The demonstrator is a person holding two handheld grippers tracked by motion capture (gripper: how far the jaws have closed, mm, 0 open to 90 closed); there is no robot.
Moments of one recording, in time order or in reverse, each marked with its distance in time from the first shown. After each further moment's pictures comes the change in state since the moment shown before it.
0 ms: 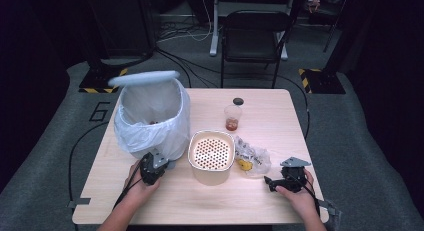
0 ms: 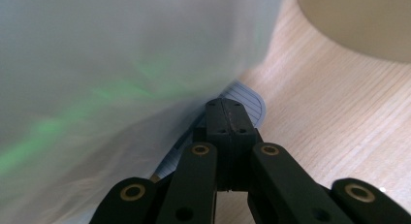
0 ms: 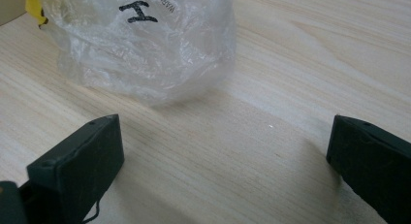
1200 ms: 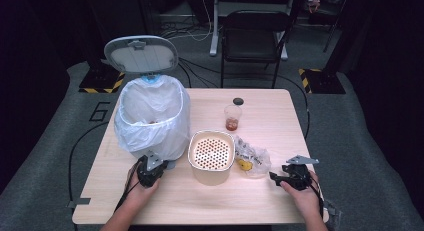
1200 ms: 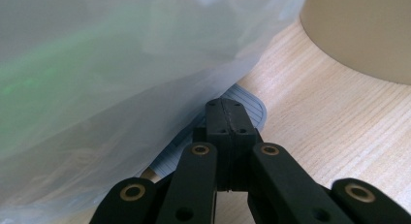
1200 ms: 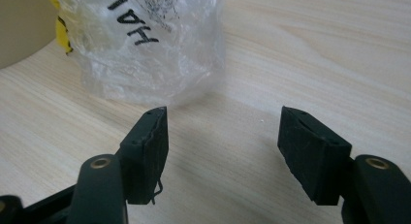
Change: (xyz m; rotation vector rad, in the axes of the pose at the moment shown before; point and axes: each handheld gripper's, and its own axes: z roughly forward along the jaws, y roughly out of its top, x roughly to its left) left arm 0.003 -0.016 0.001 -0.112 -0.013 -0.100; right arm -0.007 0.007 -0.018 -0.007 0.046 0.093
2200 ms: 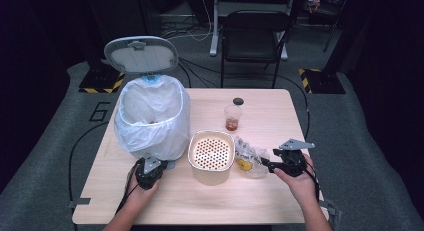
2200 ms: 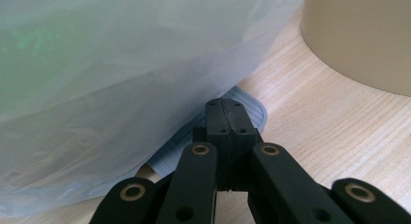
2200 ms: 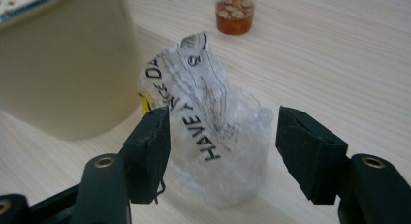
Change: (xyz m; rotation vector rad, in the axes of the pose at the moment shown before) left arm -0.001 -0.009 0.000 -0.074 0.011 -0.046; right arm 0.031 0.066 -0.025 -0.084 0.060 -0.121
